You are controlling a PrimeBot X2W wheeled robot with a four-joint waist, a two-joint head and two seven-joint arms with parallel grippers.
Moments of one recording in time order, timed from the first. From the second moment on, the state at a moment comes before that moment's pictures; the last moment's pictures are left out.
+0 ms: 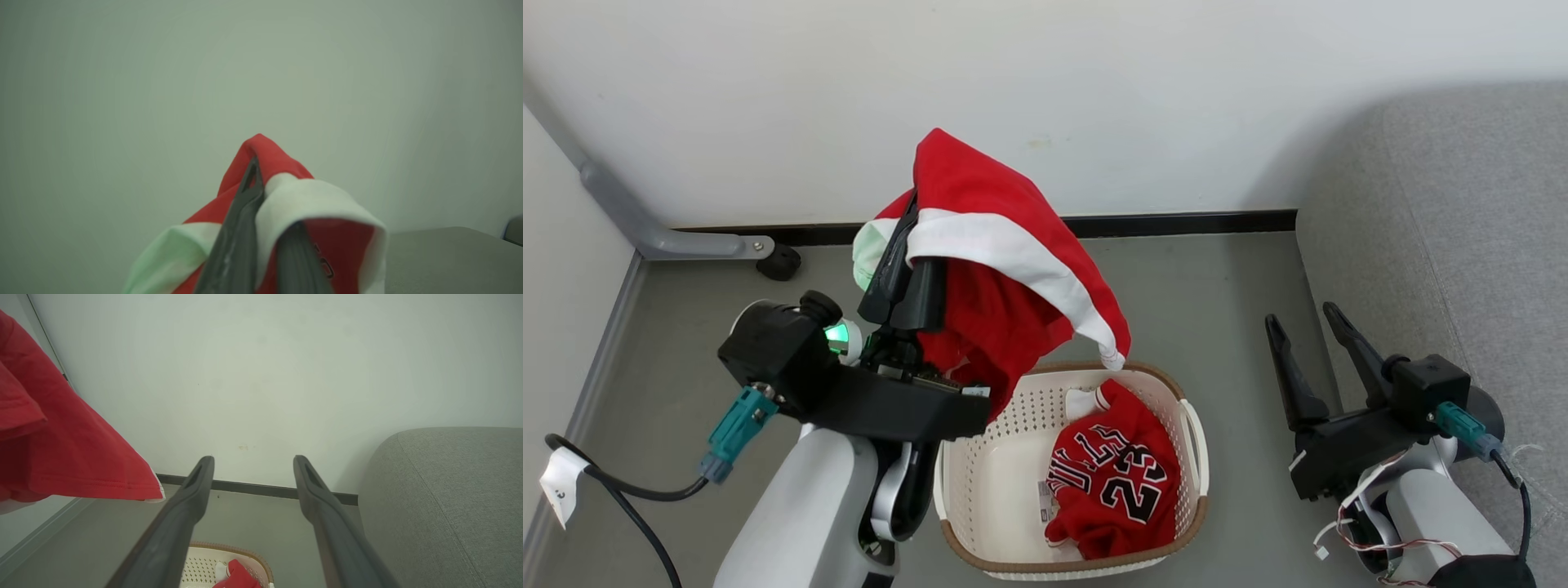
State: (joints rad) left arm -0.44 0.12 -0.42 0.05 -0.54 0.04 -0.25; right arm -0.35 -0.11 0.23 0.50 0.21 0.10 -0.26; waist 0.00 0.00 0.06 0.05
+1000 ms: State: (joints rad) left arm -0.41 0.09 -0.42 0.03 -0.50 0.02 -0.25; right arm -0.44 -0.18 0.69 0.13 0.38 0.12 -0.26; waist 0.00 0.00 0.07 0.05
